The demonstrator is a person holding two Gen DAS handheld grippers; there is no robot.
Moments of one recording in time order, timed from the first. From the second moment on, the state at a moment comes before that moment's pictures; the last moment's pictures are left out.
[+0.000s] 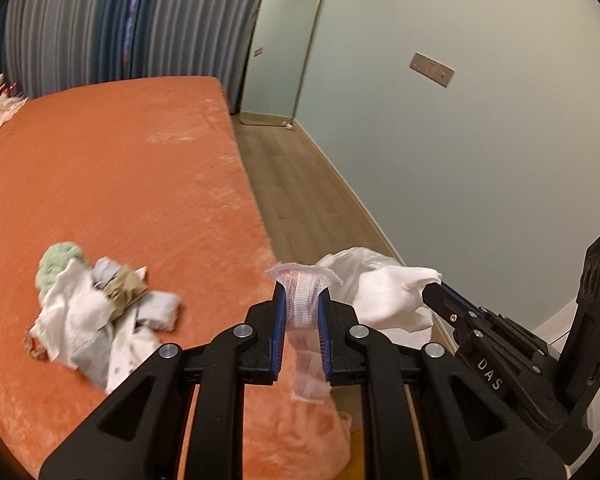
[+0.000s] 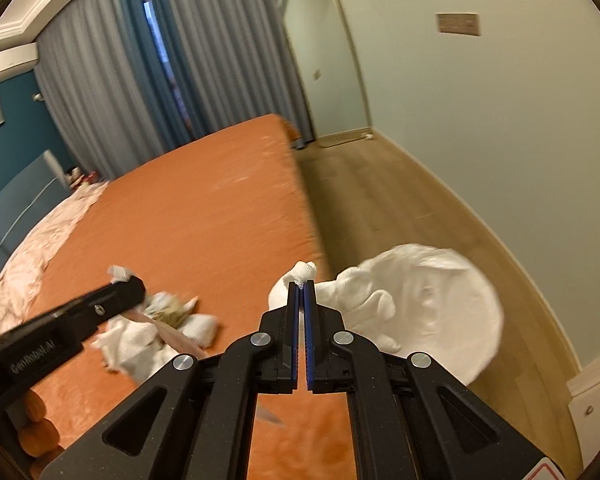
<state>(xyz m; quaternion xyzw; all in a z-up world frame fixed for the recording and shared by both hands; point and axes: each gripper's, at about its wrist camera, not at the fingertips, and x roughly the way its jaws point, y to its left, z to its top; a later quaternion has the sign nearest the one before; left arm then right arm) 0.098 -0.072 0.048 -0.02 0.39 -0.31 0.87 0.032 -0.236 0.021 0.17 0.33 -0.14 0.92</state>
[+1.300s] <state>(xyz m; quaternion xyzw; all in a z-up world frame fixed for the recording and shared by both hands) 0.128 -0.110 0.017 -0.05 0.42 -0.25 0.87 0.043 -0.273 -0.005 0.17 0.36 -0.19 0.90</state>
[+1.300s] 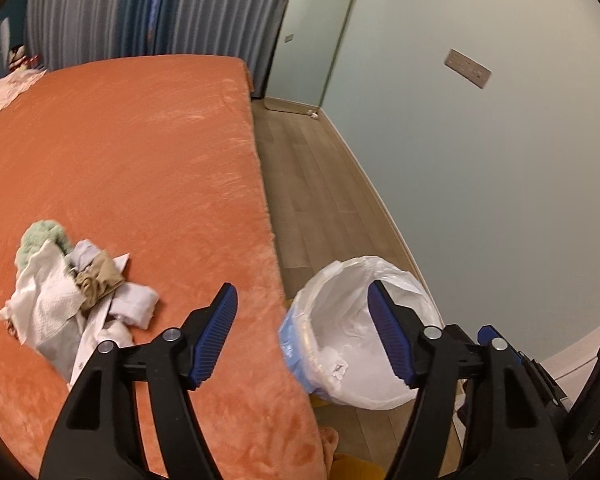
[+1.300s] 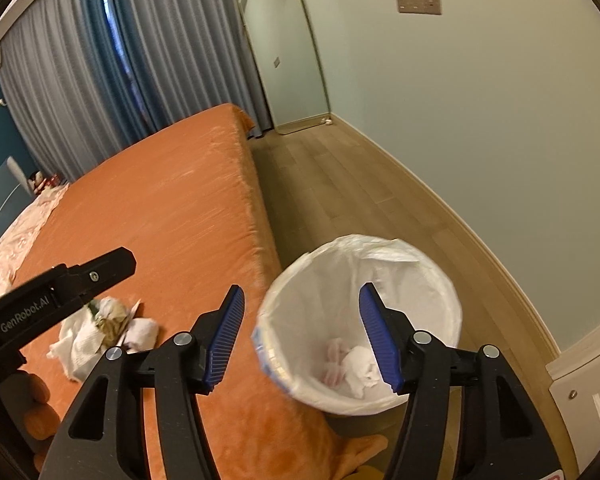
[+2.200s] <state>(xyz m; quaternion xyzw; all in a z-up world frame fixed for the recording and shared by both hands) 0.135 0.097 -0.062 -0.12 0.48 -0.09 0.87 0.074 -0.129 -0.036 0.15 0.41 -0.08 0.90</state>
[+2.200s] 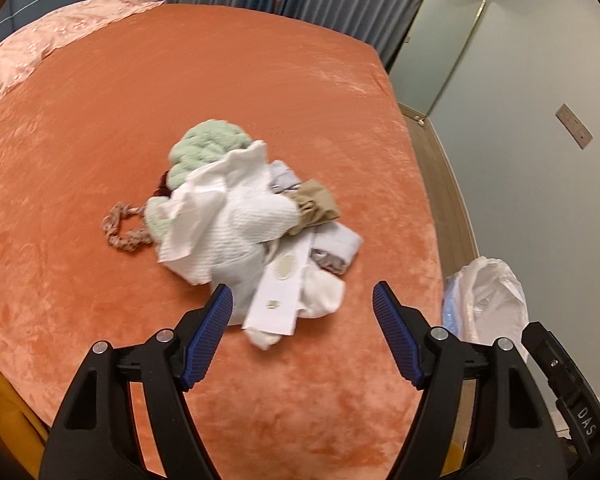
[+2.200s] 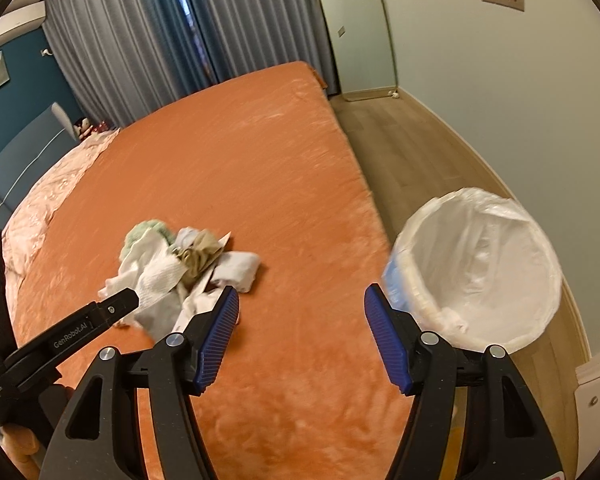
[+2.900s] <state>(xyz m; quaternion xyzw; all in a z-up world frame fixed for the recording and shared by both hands) 0.176 0.140 -0.143 -0.22 0.54 -0.08 0.81 0.134 -0.056 -0.118 0.16 0.48 -0.03 0.86</state>
